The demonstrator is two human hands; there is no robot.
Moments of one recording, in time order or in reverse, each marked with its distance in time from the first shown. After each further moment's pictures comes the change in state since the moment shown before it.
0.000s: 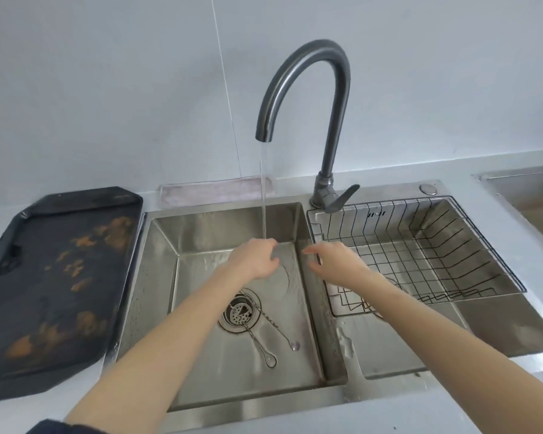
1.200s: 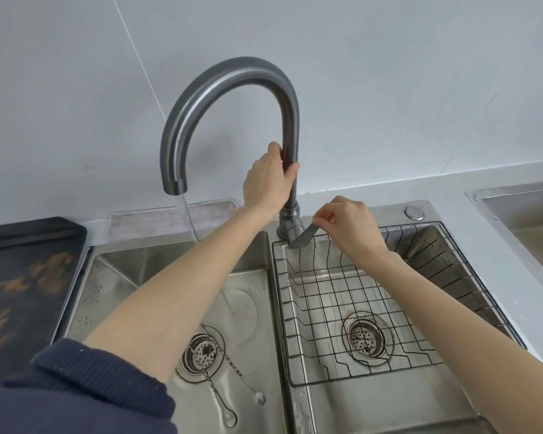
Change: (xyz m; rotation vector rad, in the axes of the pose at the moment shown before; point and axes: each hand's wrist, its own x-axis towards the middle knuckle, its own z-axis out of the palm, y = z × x) left_hand 0.132 0.121 -0.103 -0.346 0.656 -0.008; right_hand 0.080 0.088 -0.096 0.241 0.457 -0.040
